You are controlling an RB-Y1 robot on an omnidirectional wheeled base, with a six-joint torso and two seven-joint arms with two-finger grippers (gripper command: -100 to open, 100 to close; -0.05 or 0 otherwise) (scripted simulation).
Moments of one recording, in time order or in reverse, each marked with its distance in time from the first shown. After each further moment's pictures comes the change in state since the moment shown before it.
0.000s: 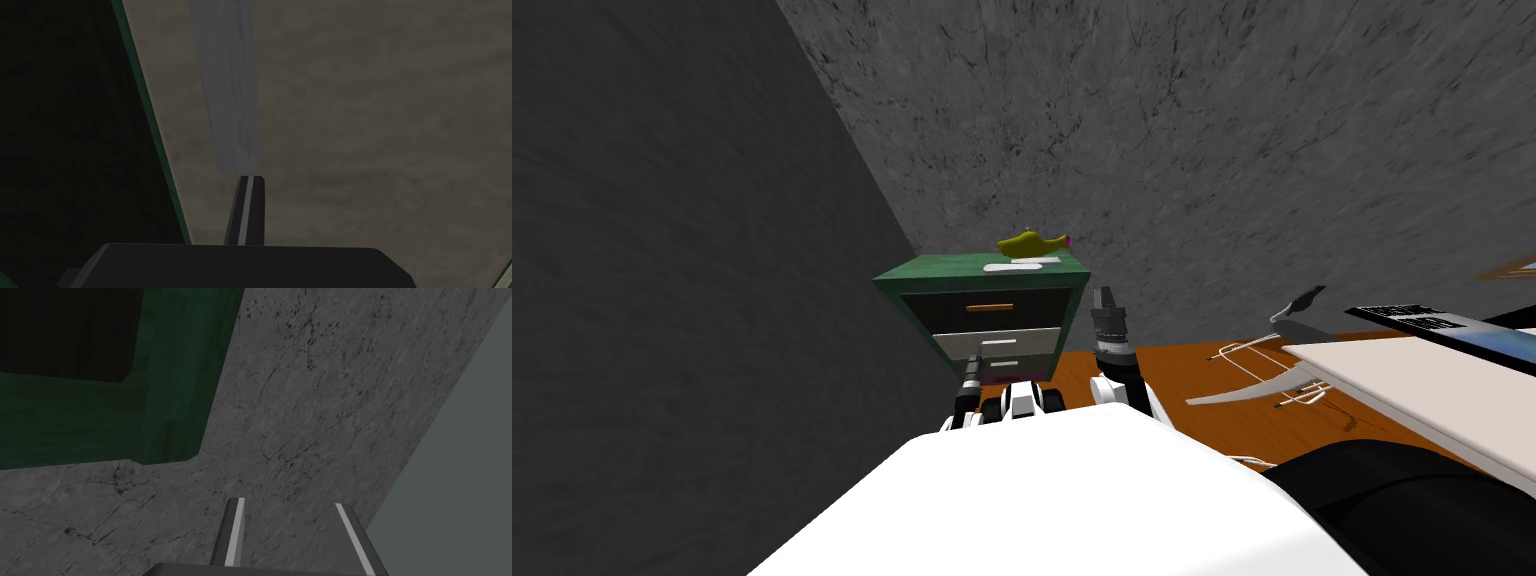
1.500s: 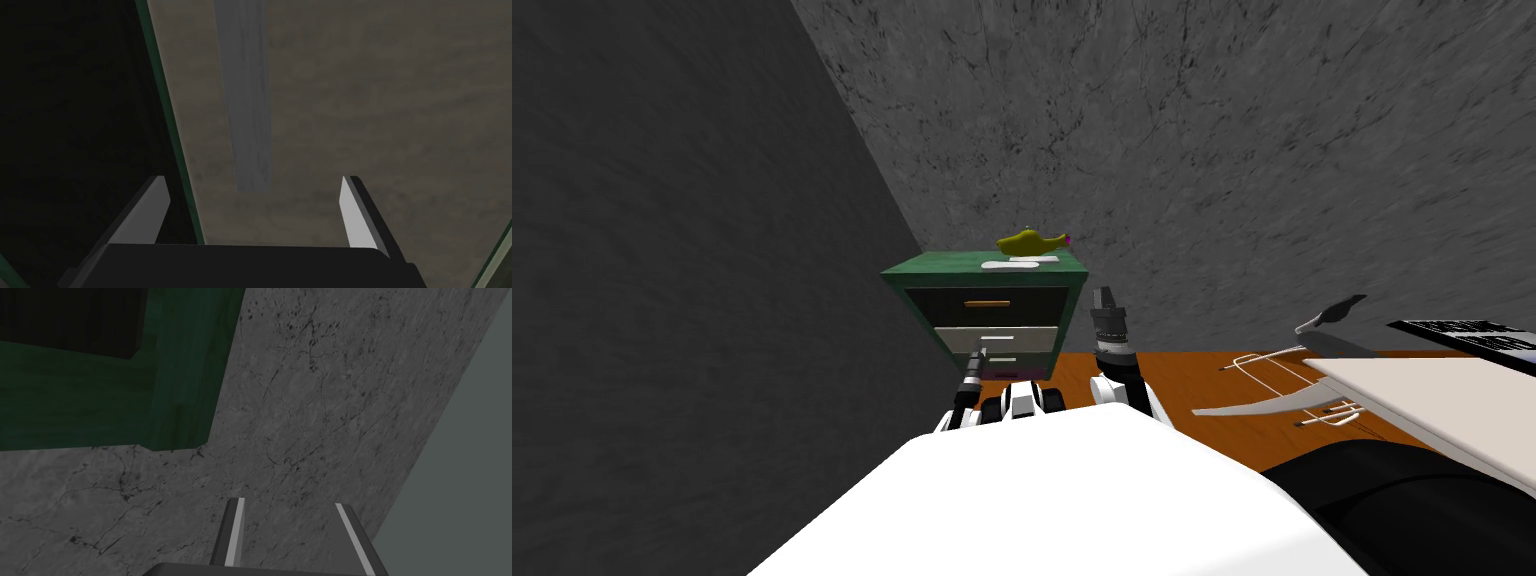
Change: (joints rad) left arm 0.011 0.041 -0.055 -0.084 -0.020 0.081 0.049; right arm 0.000 0.000 0.000 0.000 0.000 0.000 0.000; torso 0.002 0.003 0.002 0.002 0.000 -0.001
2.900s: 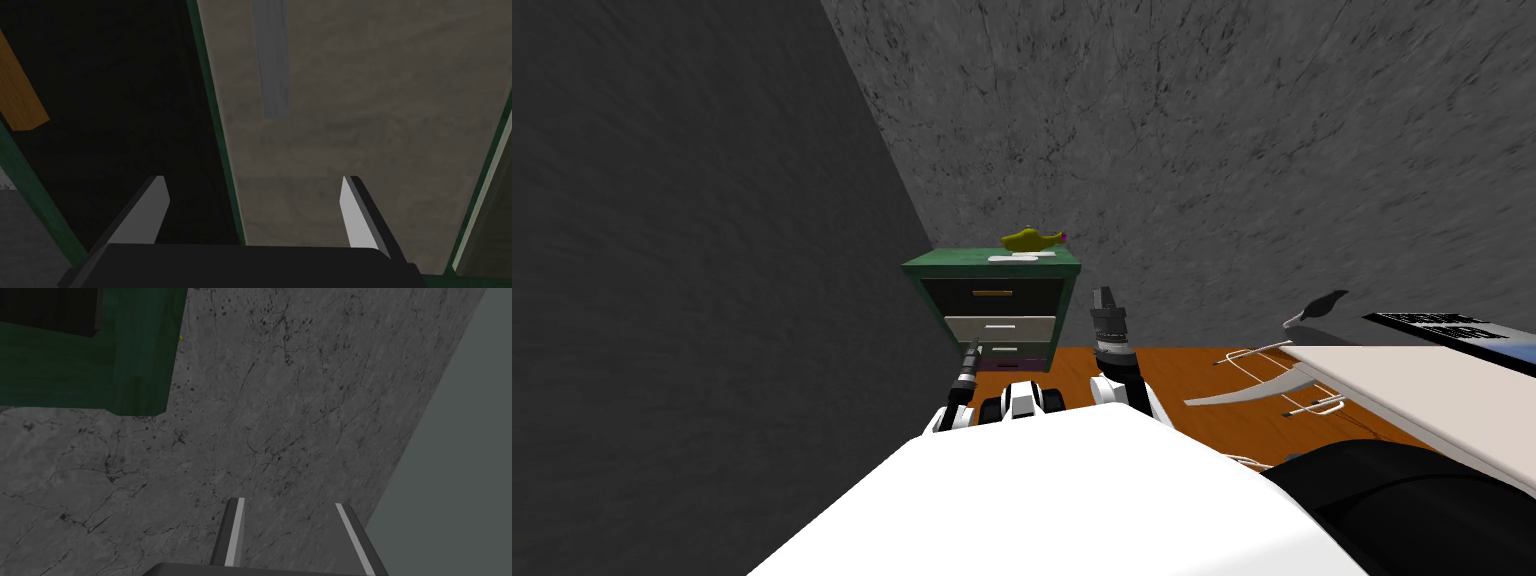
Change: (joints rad) left arm -0.007 0.064 -0.006 -0.046 -0.002 0.042 0.007; right arm 0.000 0.000 0.000 0.000 0.000 0.000 0.000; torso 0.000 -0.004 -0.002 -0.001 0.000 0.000
